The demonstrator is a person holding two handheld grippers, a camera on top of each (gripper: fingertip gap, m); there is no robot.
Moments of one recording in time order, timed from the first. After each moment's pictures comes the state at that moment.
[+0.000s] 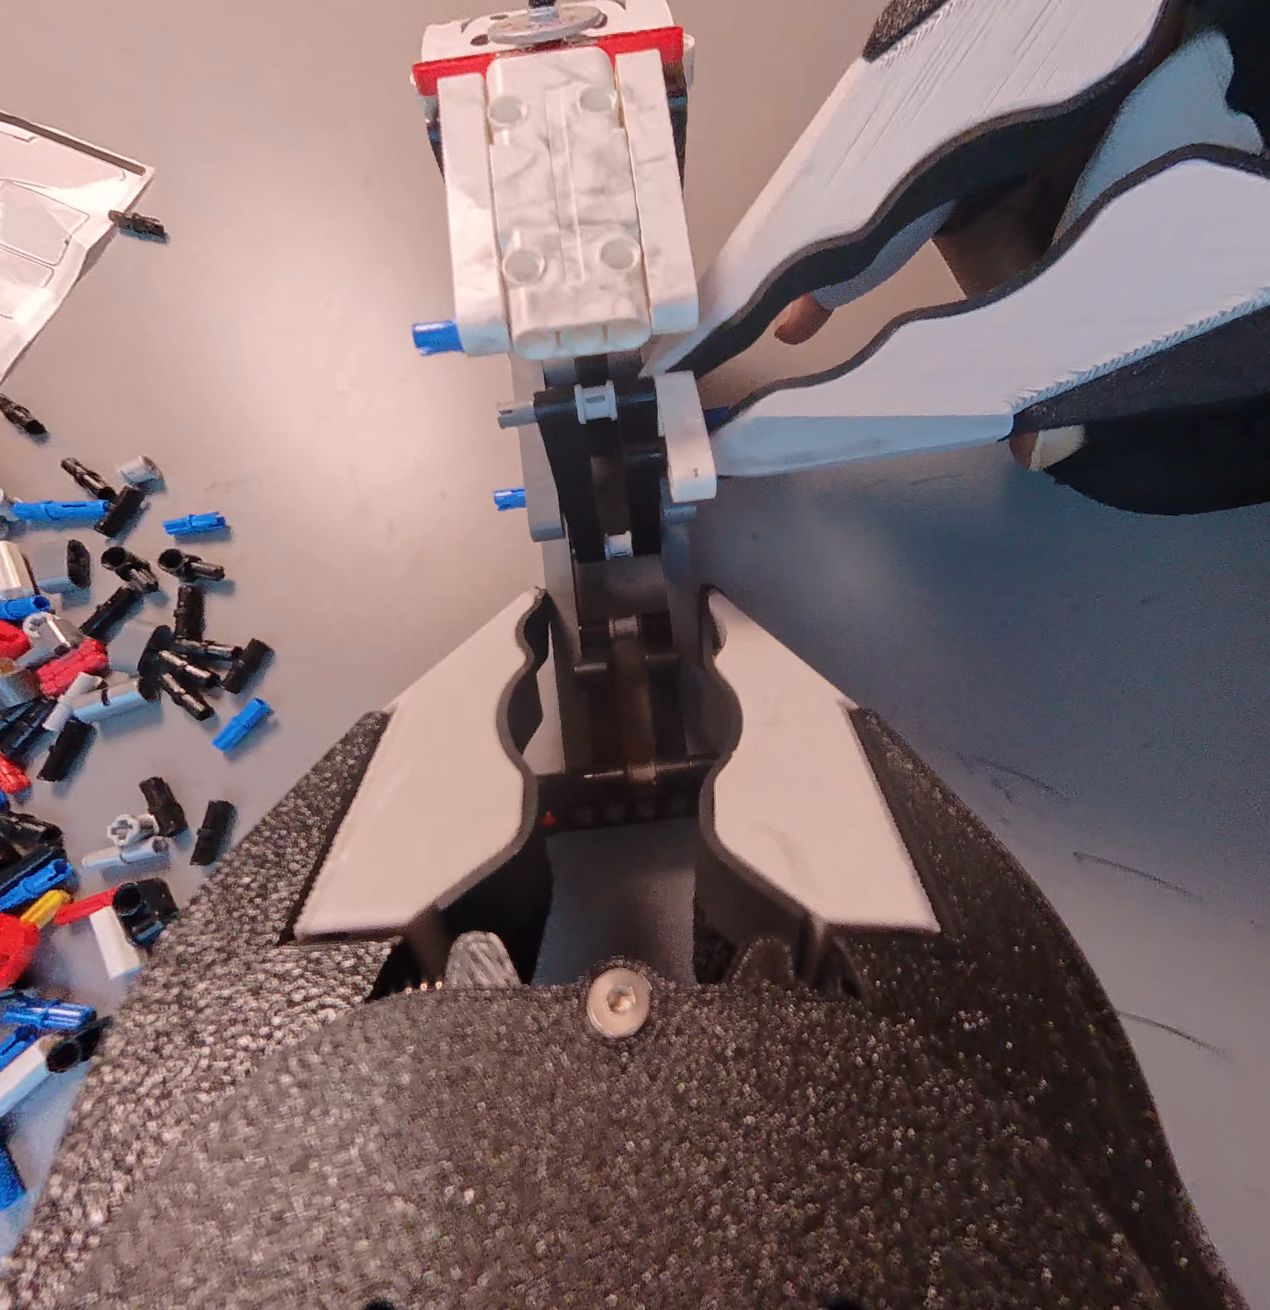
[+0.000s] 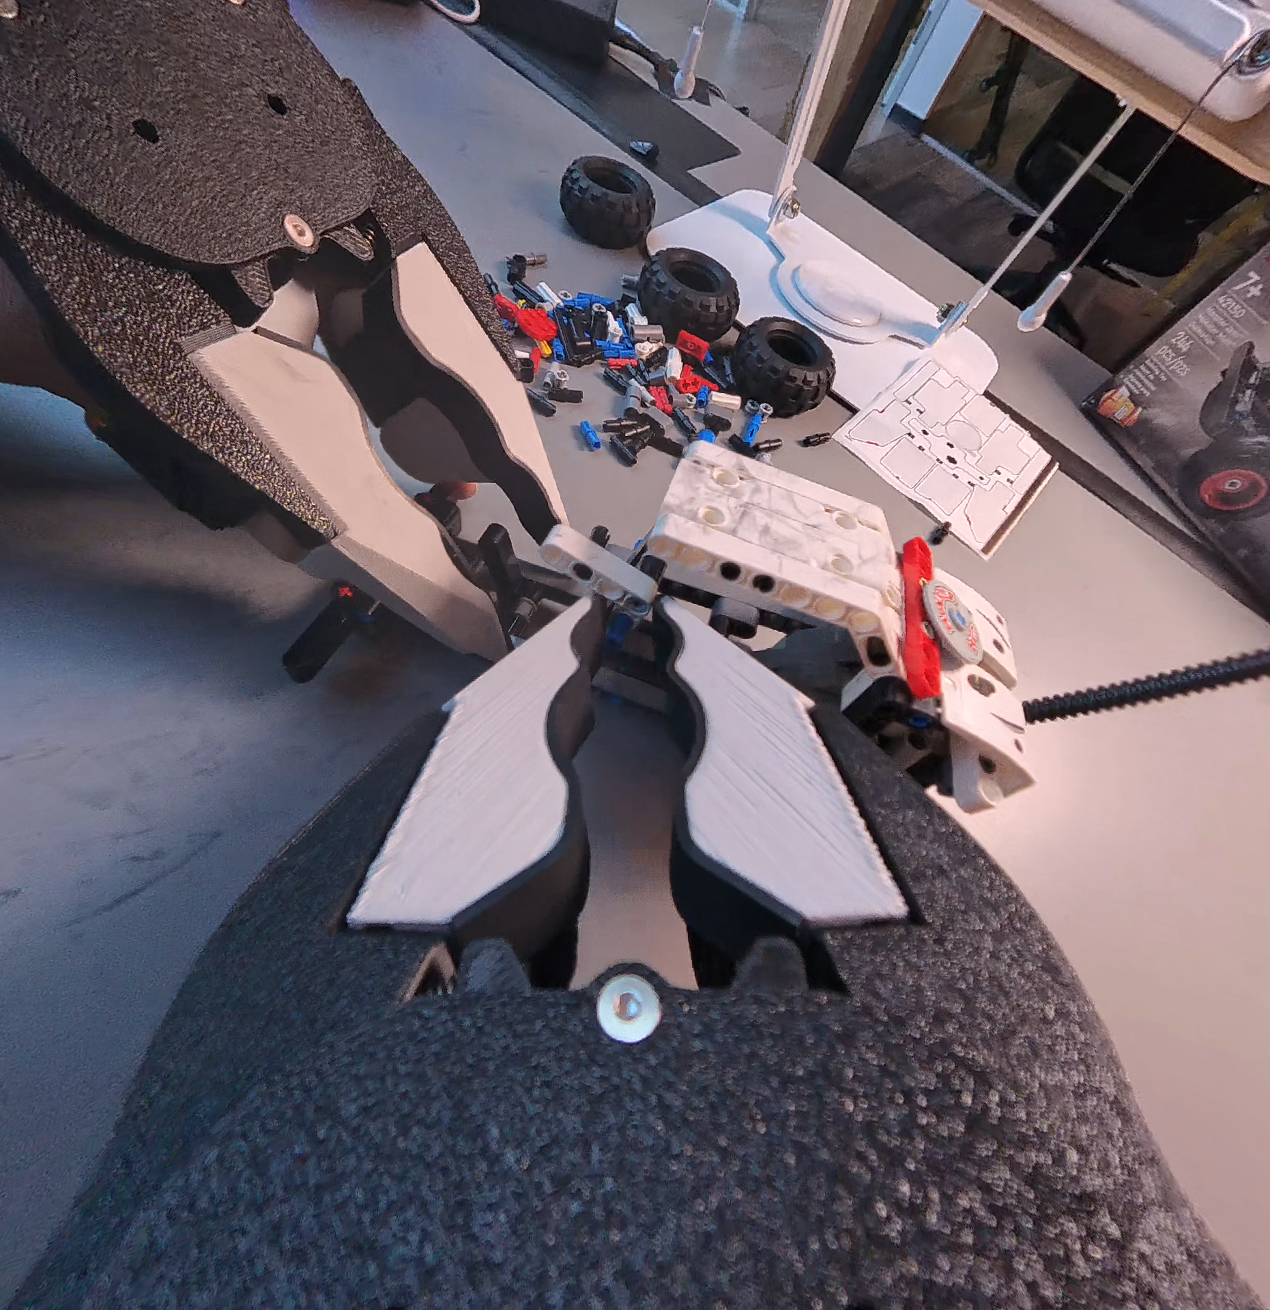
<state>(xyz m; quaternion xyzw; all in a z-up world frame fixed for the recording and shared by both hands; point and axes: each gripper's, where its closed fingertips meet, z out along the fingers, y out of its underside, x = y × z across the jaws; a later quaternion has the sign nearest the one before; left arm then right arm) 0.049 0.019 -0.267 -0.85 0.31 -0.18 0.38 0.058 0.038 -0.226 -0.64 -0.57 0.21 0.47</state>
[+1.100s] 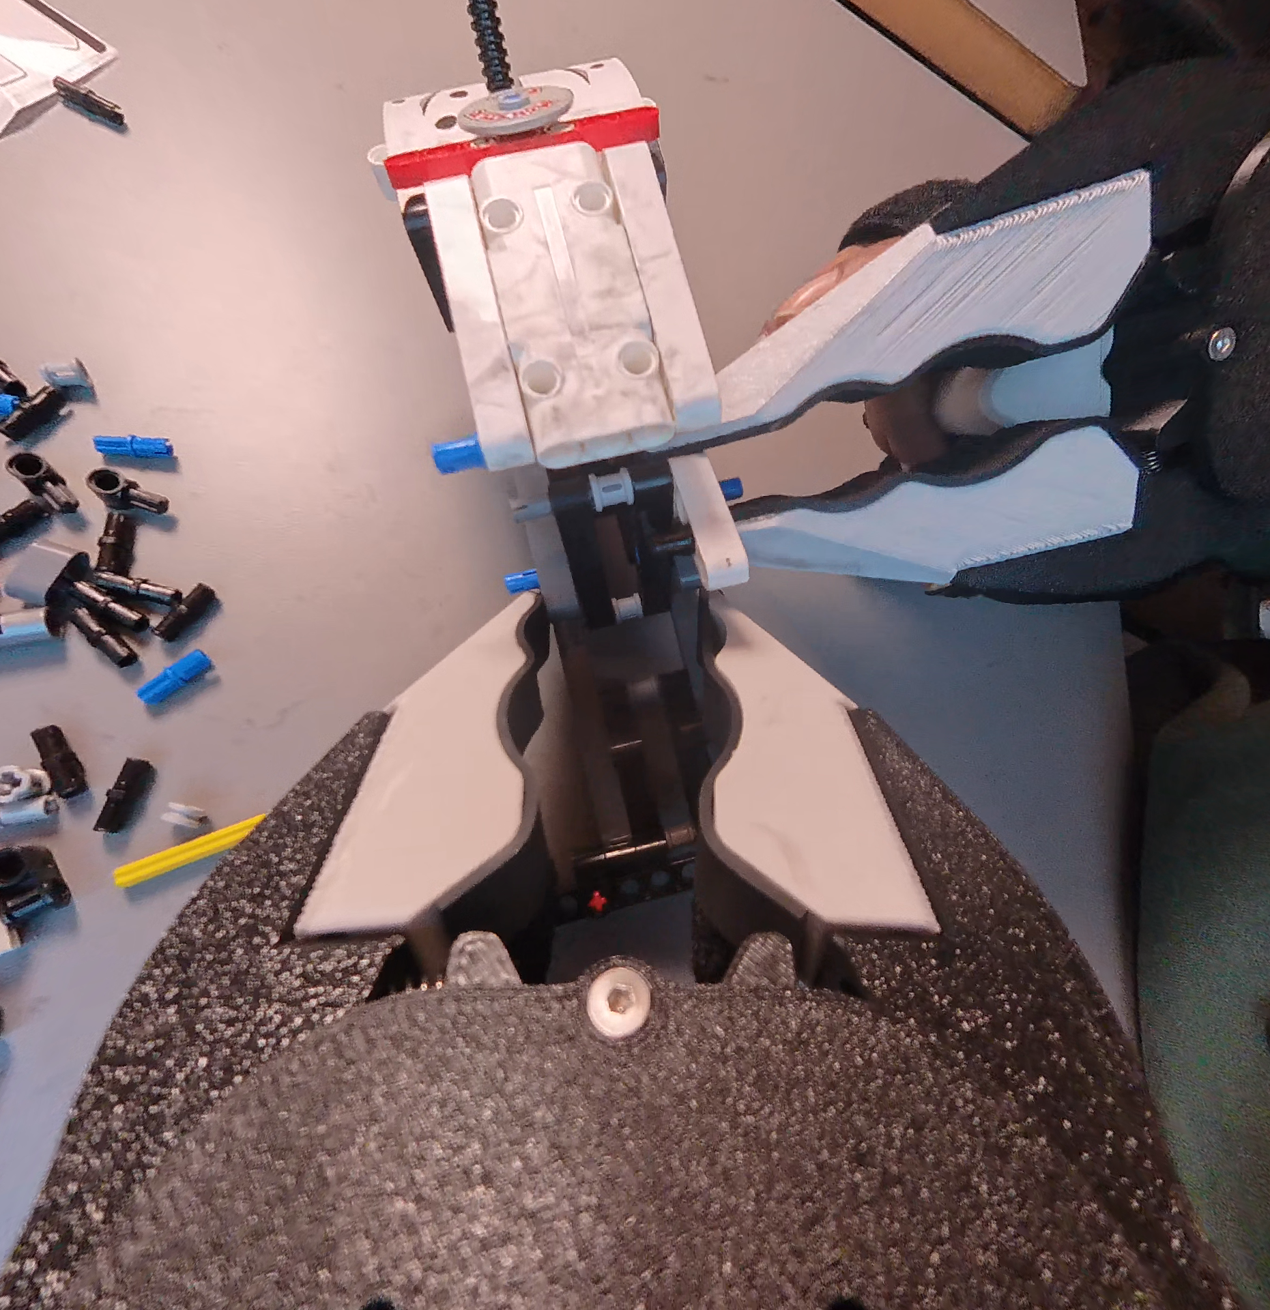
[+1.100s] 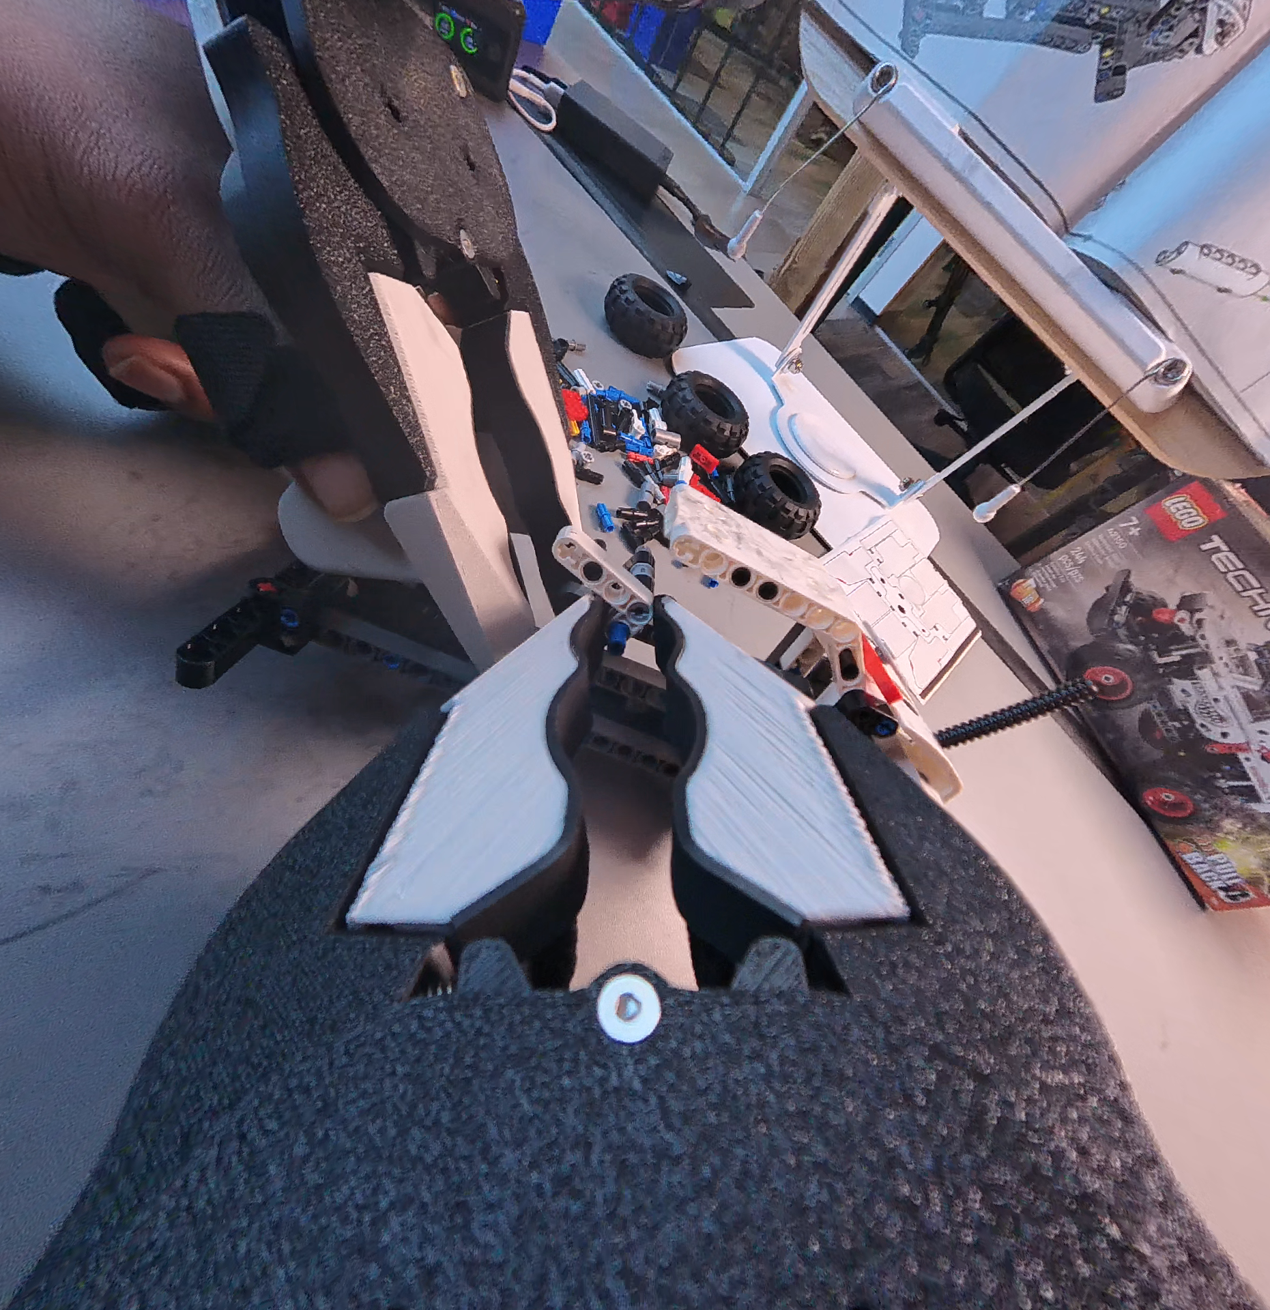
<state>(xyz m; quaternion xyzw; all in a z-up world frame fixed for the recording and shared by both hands) 0.048 0.016 -0.254 -0.86 0.23 -0.29 0.35 0.036 0.027 -0.213 -0.54 -0.62 0.18 0.54</state>
